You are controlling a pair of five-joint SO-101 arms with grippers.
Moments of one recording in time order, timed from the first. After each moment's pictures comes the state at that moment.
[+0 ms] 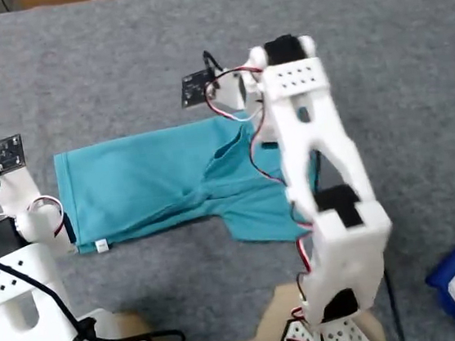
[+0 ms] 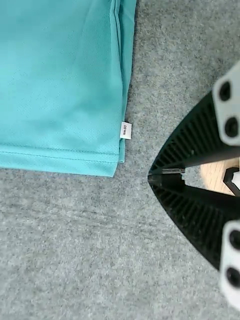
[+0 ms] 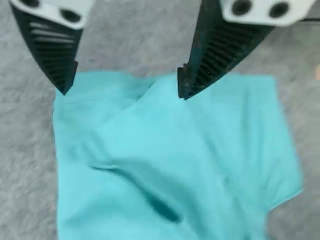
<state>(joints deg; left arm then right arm) -23.9 -49.0 43.5 84.5 -12.9 -12.4 18.2 -18.9 96.7 65.7</state>
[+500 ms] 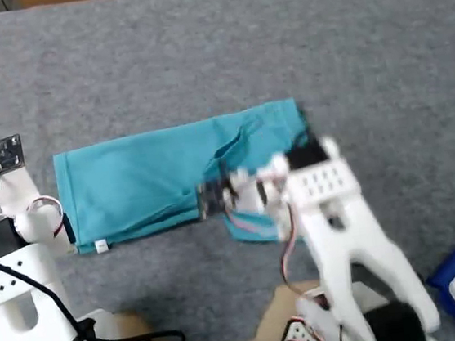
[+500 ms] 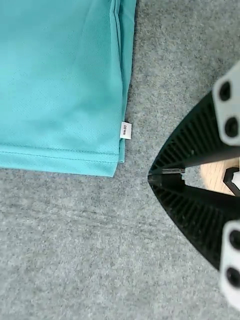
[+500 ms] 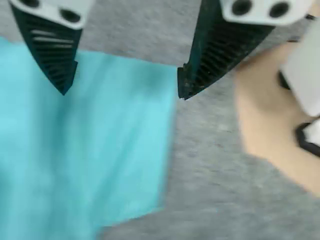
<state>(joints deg) -23.9 -49.0 43.5 84.5 -12.9 -17.0 -28.3 49.4 78.9 69.2</state>
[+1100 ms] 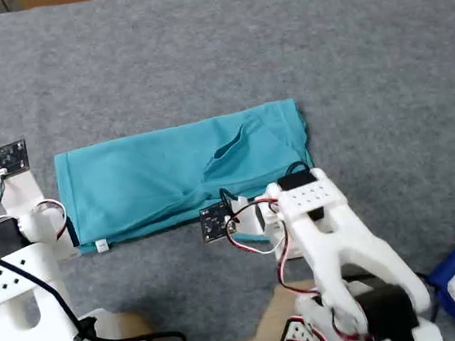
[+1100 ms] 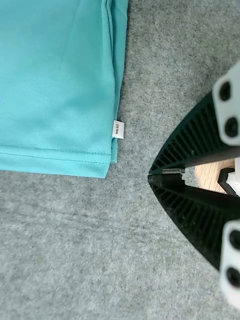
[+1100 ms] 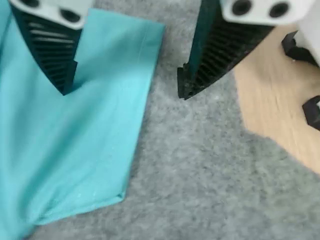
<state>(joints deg) -23.9 -49.3 45.8 84.5 -12.9 -17.2 -18.2 60.0 62.4 68.3</state>
